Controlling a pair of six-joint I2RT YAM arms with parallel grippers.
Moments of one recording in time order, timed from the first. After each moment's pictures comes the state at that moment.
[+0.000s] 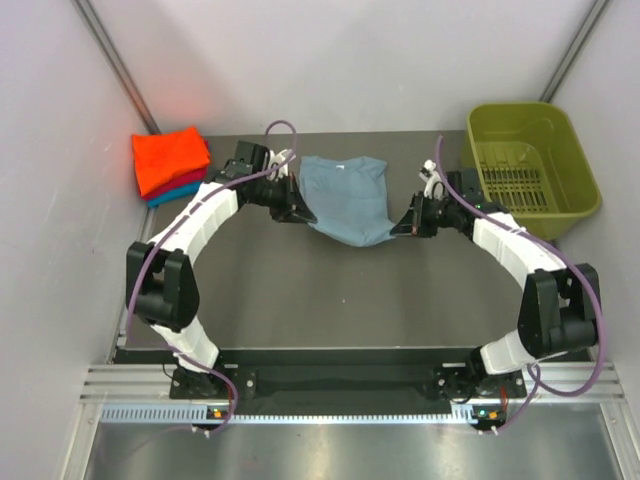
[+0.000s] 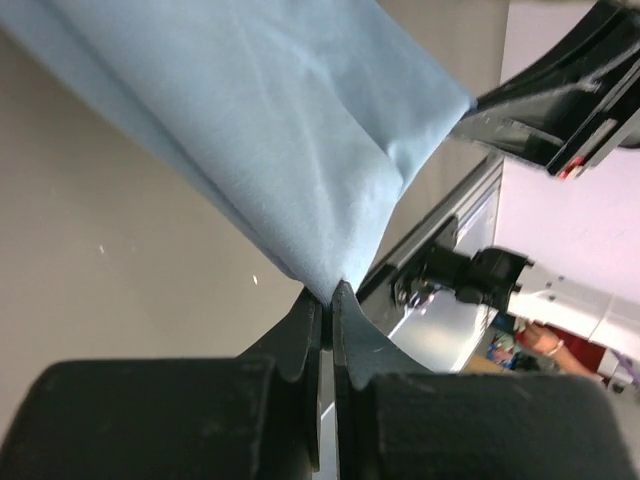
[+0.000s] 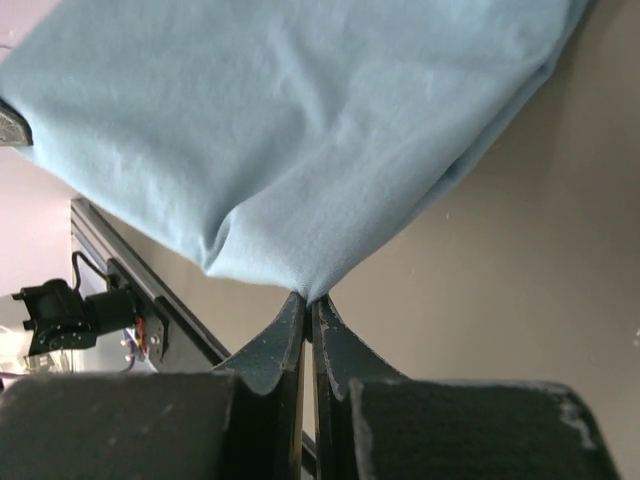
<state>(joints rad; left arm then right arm) -0.27 1.73 1.45 -0.64 0.75 -0.50 0.20 1.51 1.03 -0.35 -0.66 0.38</state>
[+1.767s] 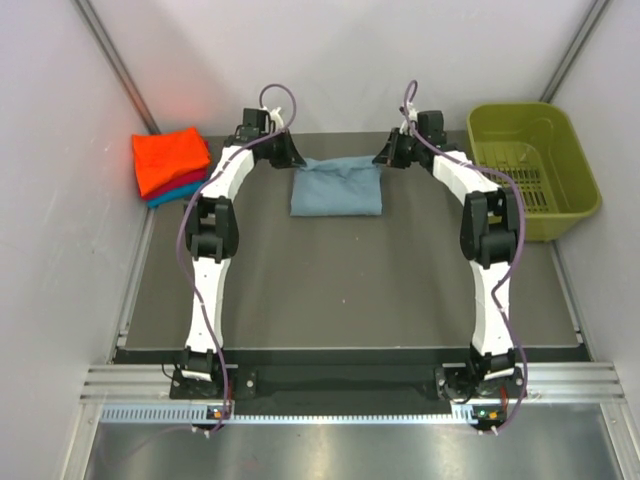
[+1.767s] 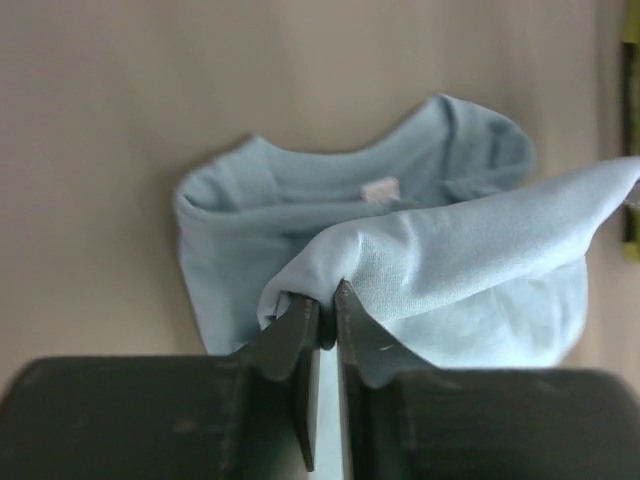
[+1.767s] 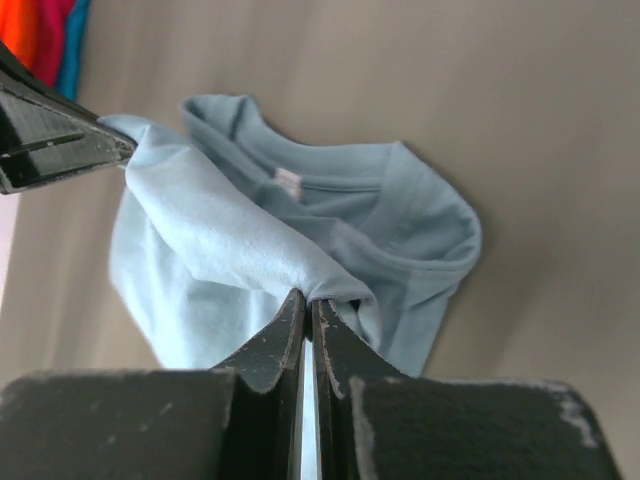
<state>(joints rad) -0.14 2.53 2.35 -0.56 0.57 -0.35 0.19 2.28 1.92 -0.22 -0.54 0.37</state>
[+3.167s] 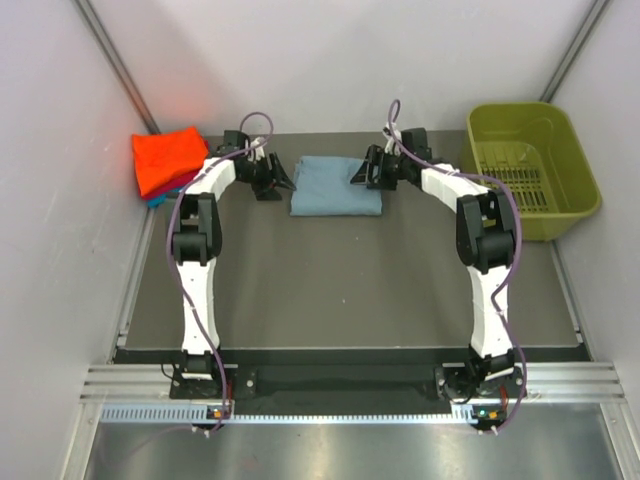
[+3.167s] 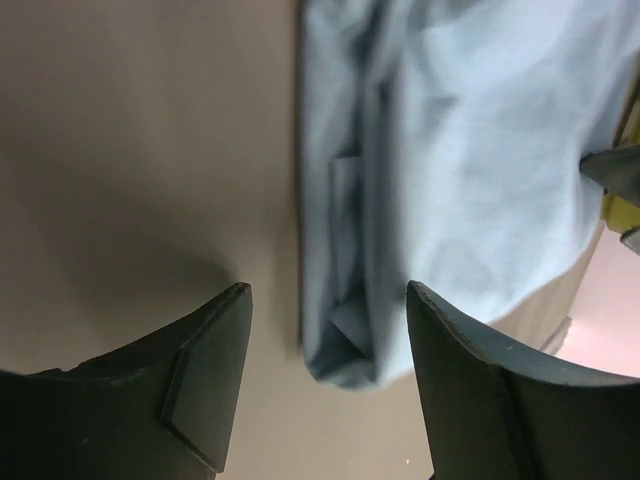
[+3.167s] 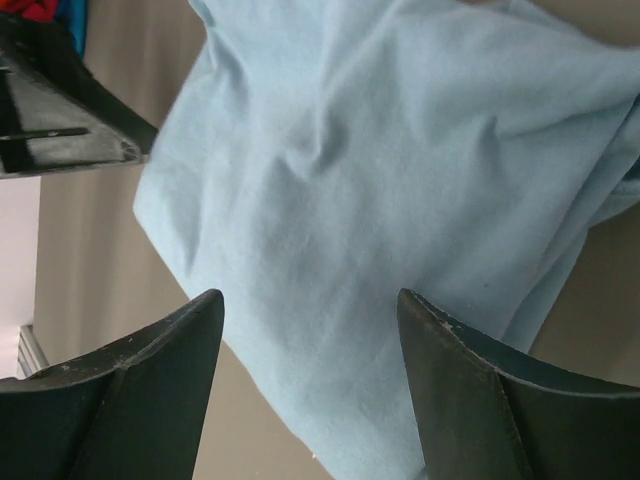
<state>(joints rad) -0.05 2.39 1.99 -0.60 0.66 -0.41 0.27 2.24 1.74 -0.17 -0.58 0.43</state>
